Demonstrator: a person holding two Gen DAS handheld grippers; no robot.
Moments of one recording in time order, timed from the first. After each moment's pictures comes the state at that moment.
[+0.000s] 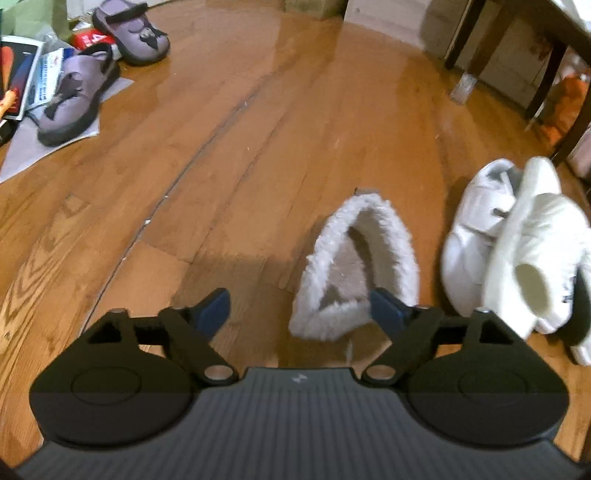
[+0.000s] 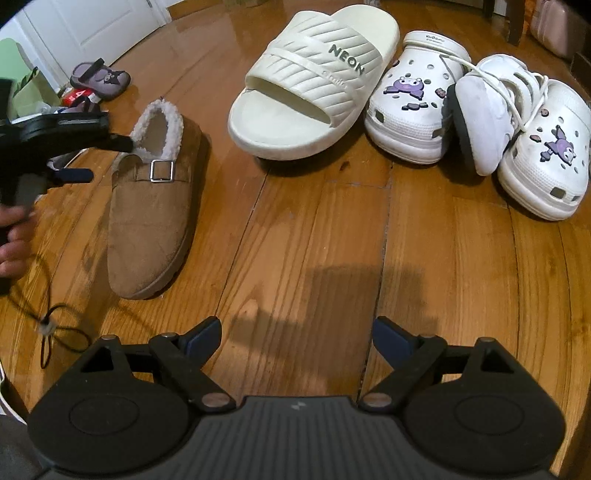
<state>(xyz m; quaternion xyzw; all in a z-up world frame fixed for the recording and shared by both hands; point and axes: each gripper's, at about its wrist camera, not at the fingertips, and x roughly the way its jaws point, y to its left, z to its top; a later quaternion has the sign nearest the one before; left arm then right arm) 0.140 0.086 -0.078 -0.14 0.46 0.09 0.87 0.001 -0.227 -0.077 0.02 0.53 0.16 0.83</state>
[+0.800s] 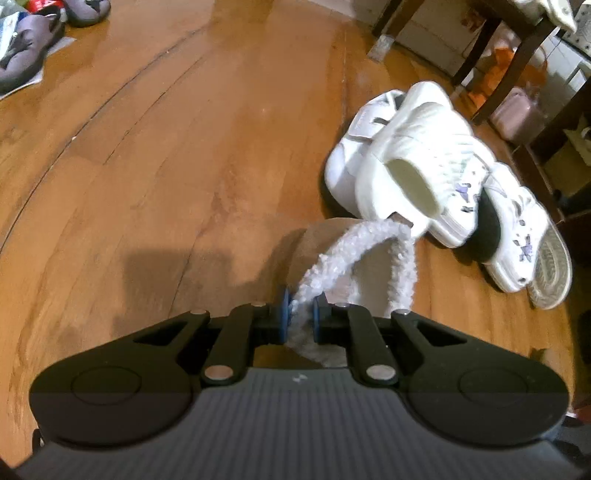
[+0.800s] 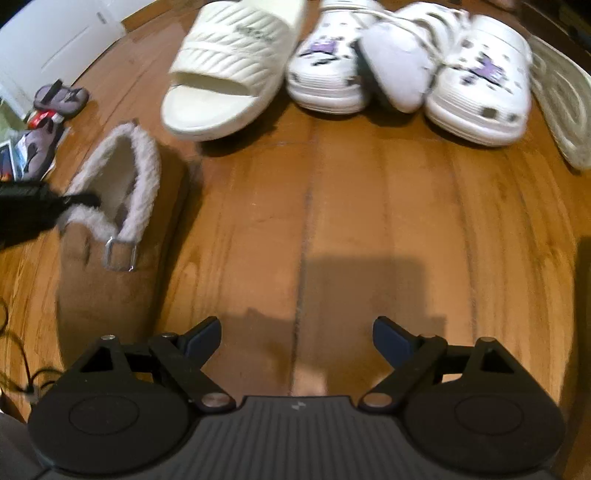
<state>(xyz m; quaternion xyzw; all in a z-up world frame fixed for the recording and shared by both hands) 0.031 0.017 -0.051 -0.18 0.46 -0.02 0.87 -0.034 -0.296 -0.098 0.08 0.54 0.10 0.83</state>
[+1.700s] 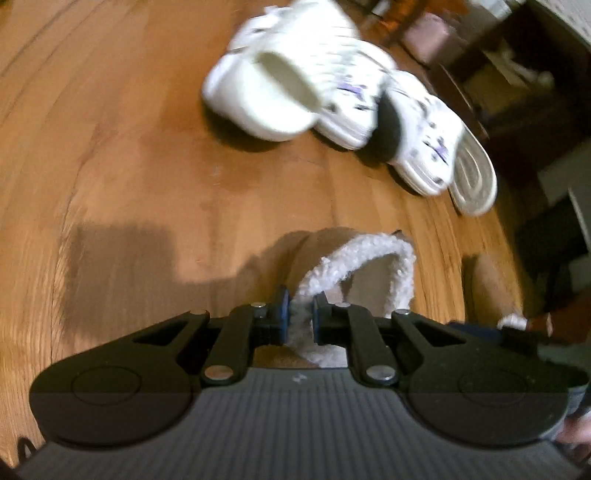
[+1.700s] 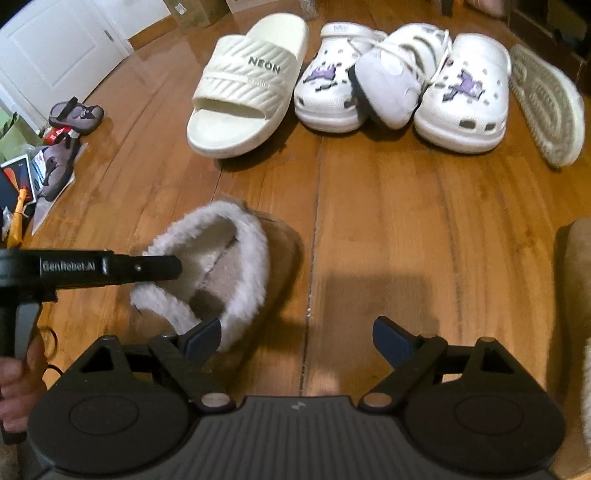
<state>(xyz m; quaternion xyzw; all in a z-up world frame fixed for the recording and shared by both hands) 0.016 -0.047 -0.065 -0.16 0.53 -0.18 0.82 -0.067 -0.298 -0.053 0.06 0.52 0.09 0.85</state>
